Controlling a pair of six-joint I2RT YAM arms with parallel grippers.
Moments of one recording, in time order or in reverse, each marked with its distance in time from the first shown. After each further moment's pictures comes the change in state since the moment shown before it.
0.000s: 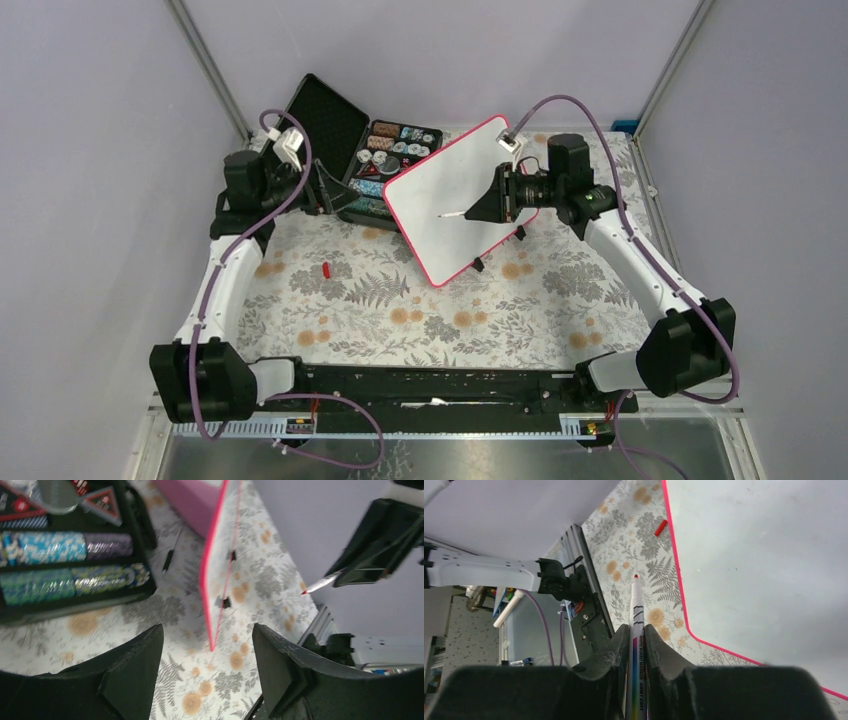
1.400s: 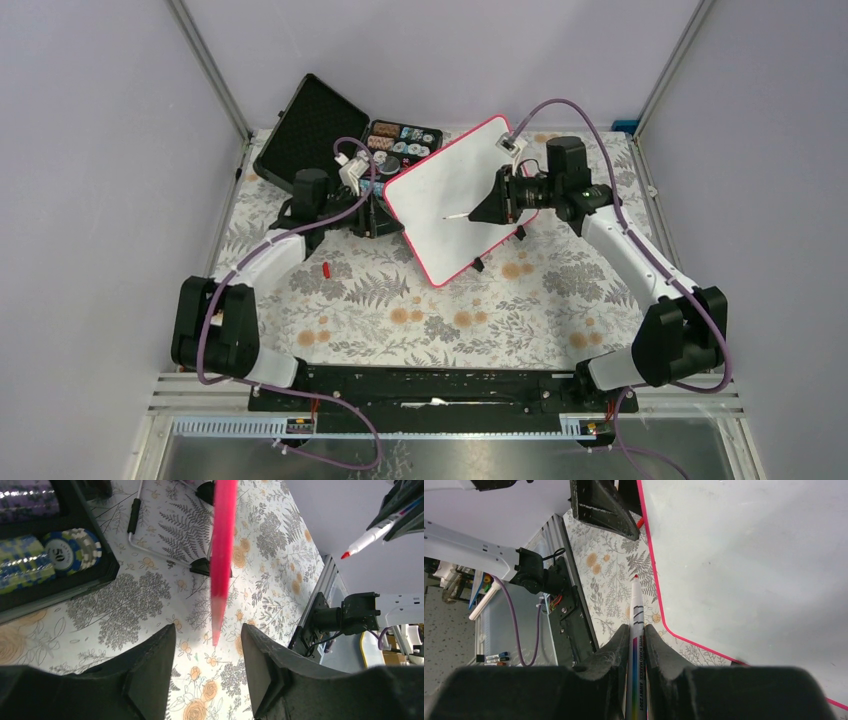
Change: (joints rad) left arm -0.229 0.222 -0.204 0.272 -0.072 0.042; right arm -0.023 0.048 -0.036 -0.010 0.009 -0.143
